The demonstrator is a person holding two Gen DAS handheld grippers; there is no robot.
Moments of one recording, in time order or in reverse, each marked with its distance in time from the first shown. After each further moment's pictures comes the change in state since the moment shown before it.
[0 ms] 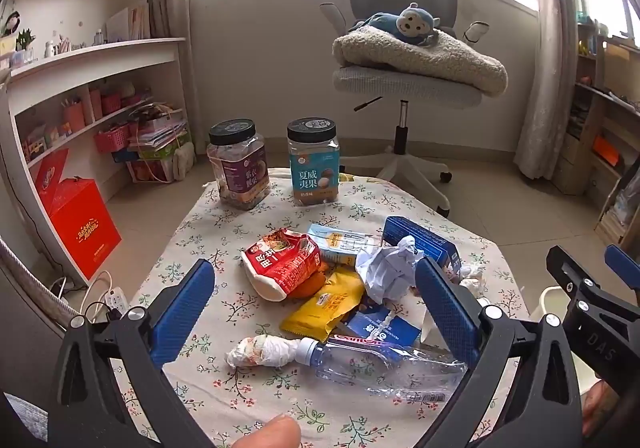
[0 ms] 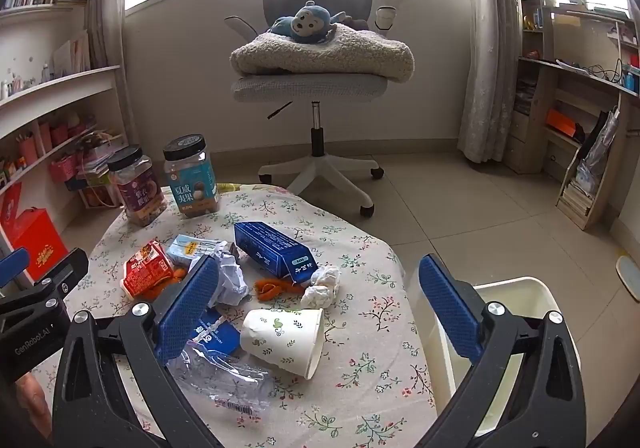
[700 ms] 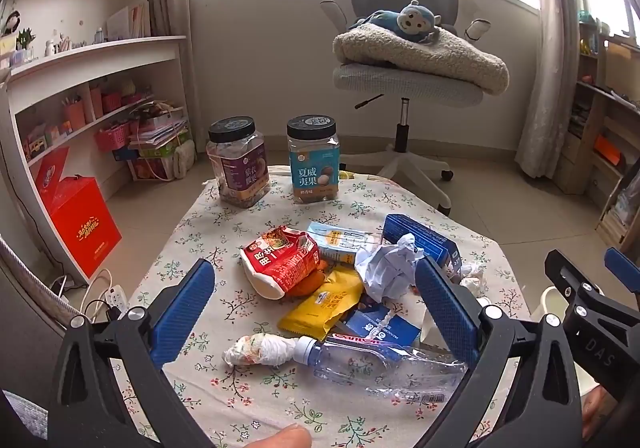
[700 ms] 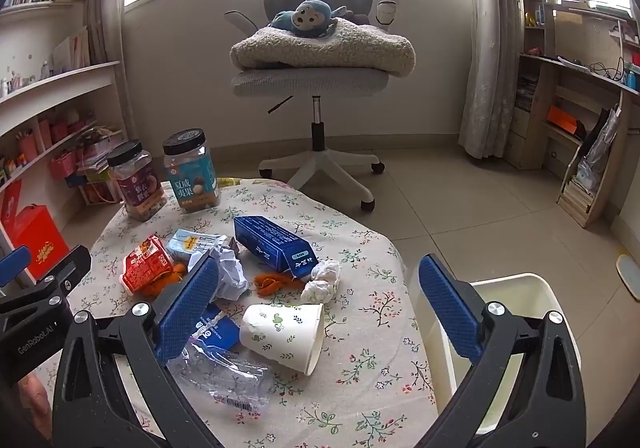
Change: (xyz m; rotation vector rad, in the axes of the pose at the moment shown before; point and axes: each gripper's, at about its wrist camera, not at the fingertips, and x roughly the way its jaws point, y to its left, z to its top) left arm 0.003 -0.002 -0.004 0.006 -0.006 0.009; right arm 0.003 0.002 -0.001 -0.011 0.010 -0.001
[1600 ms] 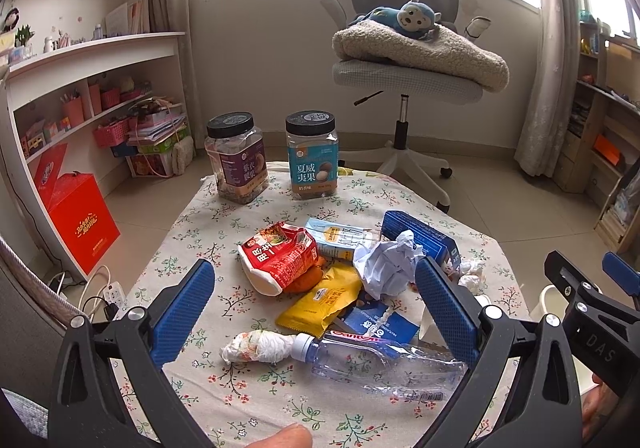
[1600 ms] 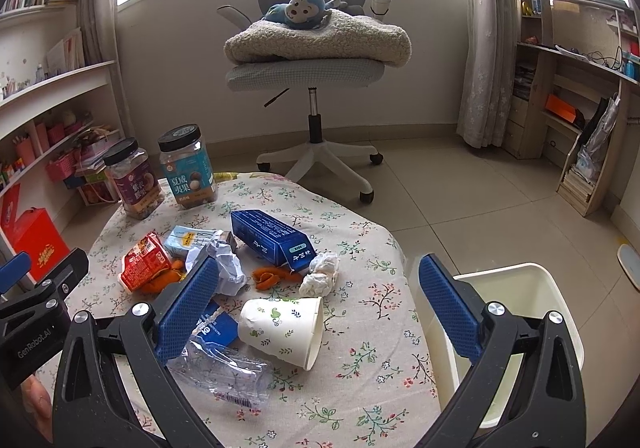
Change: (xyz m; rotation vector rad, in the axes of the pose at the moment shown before) left arm 0.003 -0.001 -0.002 -0.003 0.013 -0.003; right arm 0.004 -0.005 -0.001 0.032 0.030 0.002
